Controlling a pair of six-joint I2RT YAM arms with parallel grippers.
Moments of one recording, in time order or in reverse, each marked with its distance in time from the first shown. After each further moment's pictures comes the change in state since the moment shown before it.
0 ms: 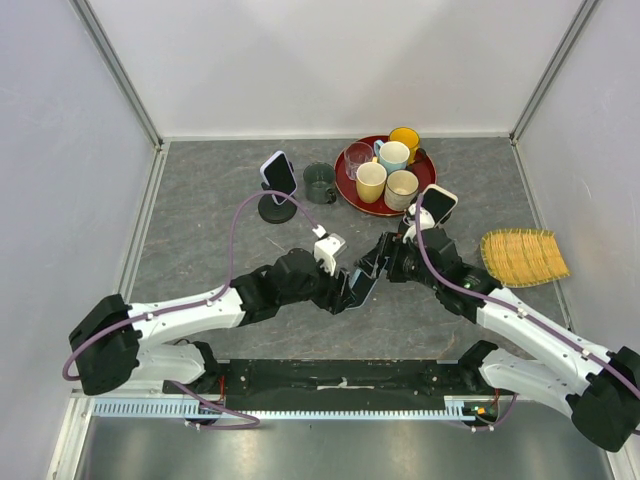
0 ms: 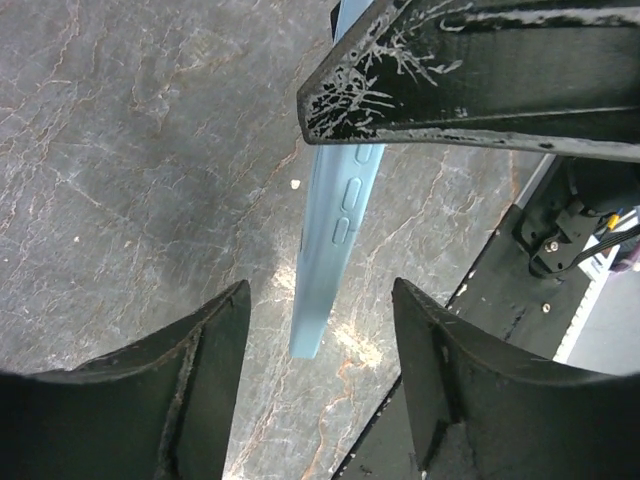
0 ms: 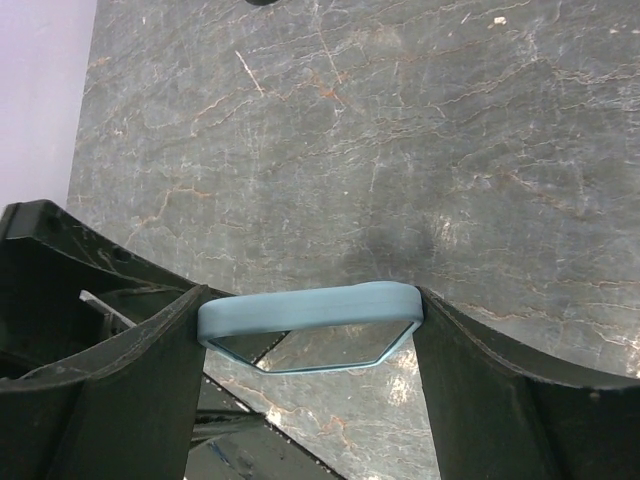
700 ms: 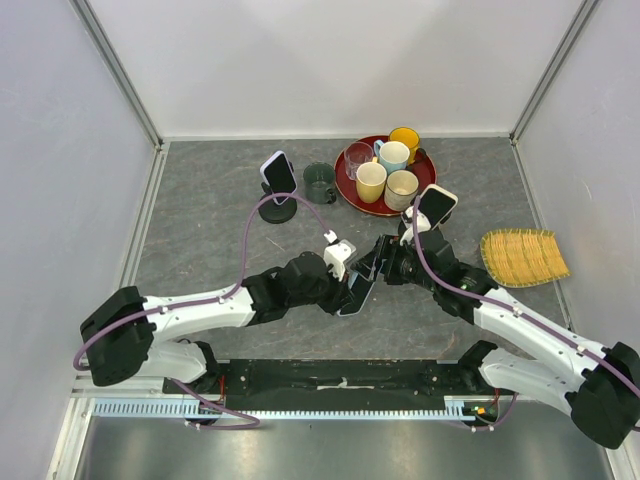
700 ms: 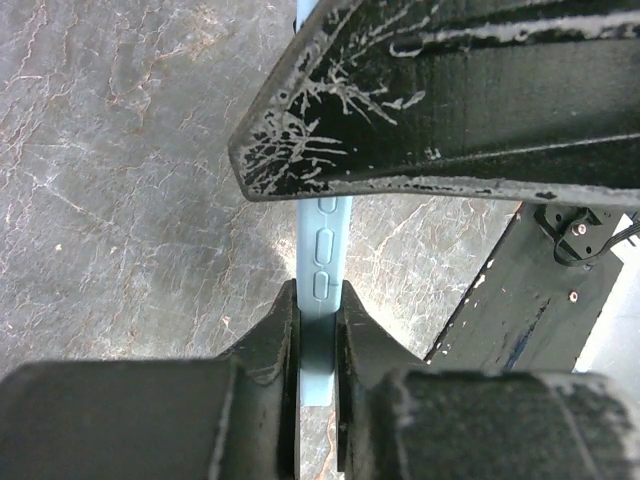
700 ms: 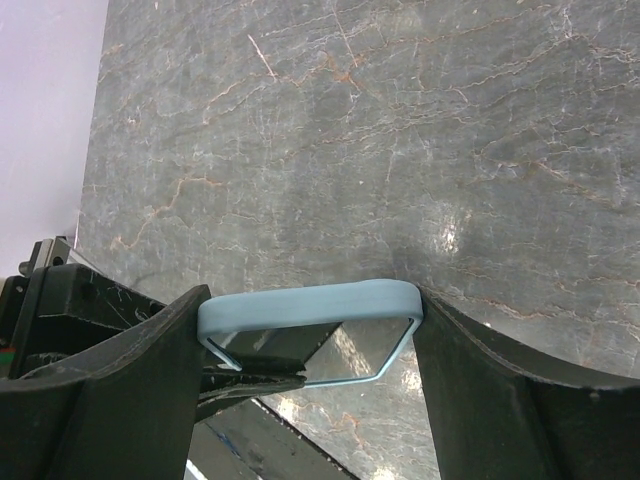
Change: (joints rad) left arm -0.032 0.090 0.022 0.014 -0.010 0.041; right arm 0.012 0.018 -0.032 0.056 -0.039 0.033
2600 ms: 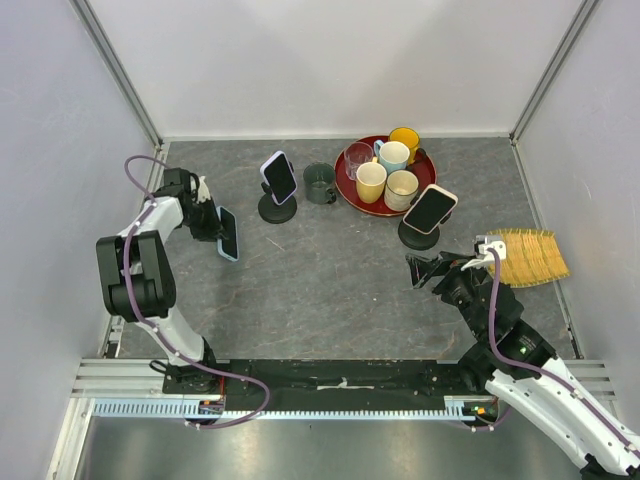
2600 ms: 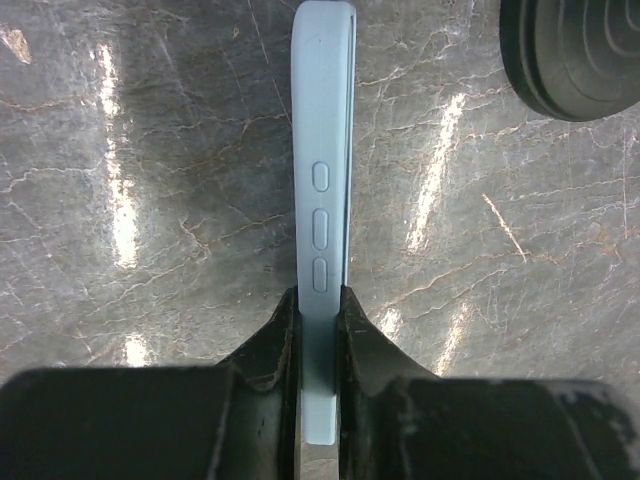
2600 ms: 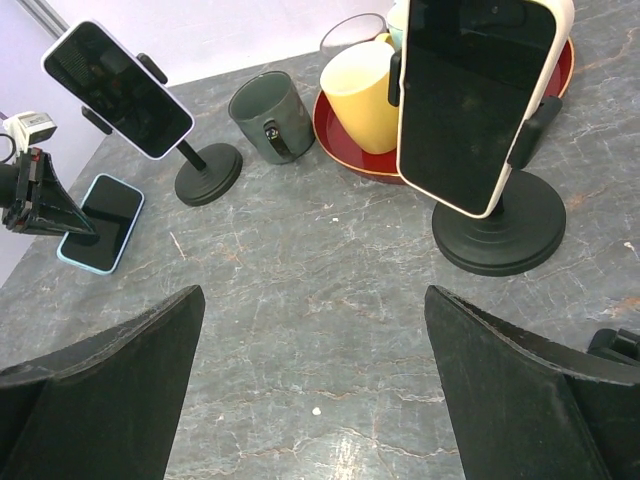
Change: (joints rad) left arm 1.191 0.417 0.453 -0.658 0.246 0.218; right arm 0.006 -0.691 -0.207 -0.077 0.457 -0.313
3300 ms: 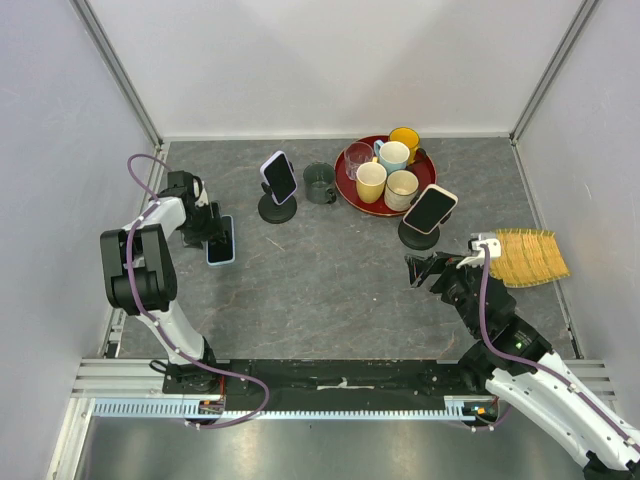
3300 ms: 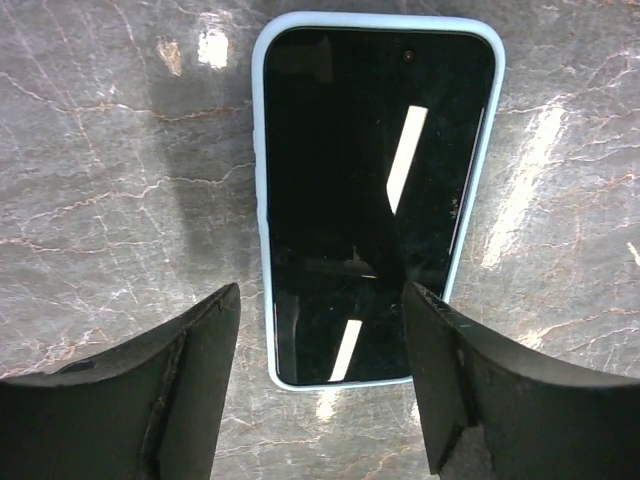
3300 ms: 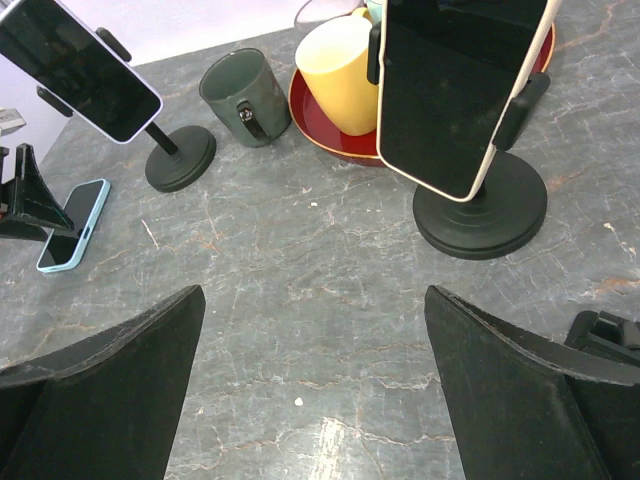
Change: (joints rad) left arm 0.005 0.062 0.013 0.007 -0.188 0.057; right arm 0.000 0.053 0.001 -0.010 0.022 0.000
